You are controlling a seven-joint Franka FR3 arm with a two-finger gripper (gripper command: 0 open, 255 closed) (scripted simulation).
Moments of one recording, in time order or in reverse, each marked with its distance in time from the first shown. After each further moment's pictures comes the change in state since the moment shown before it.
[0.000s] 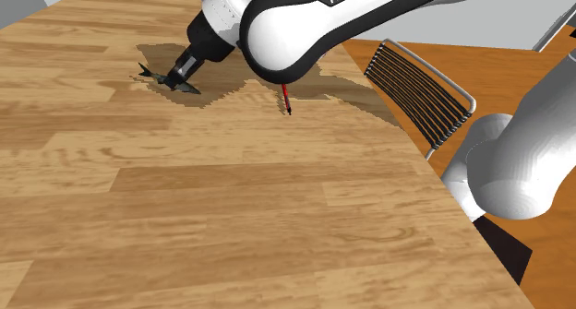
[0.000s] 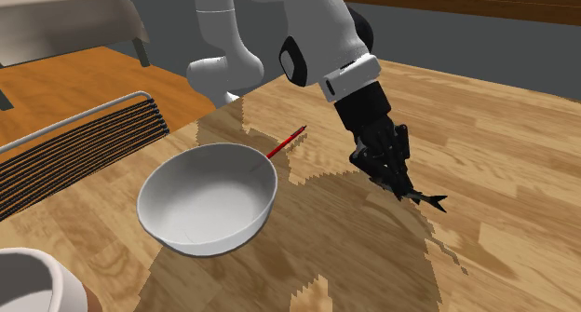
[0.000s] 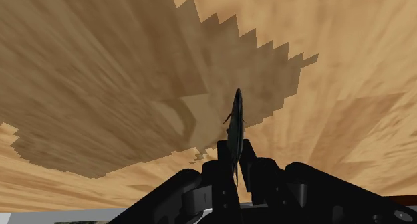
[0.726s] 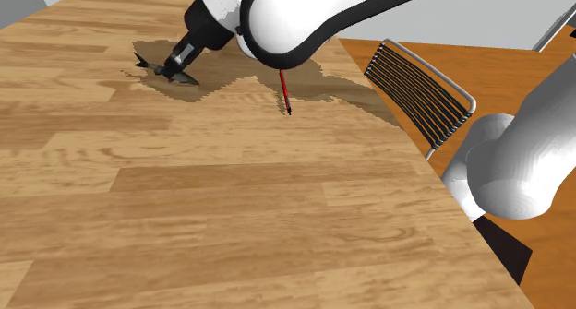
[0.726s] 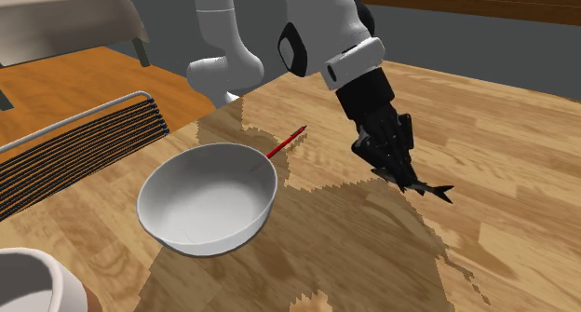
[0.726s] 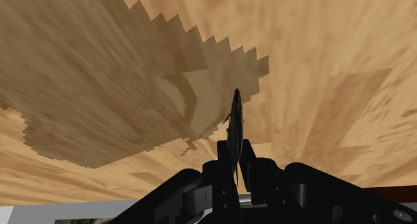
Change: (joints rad) arm -0.006 -0.024 -0.002 0.029 -0.014 -0.053 0.016
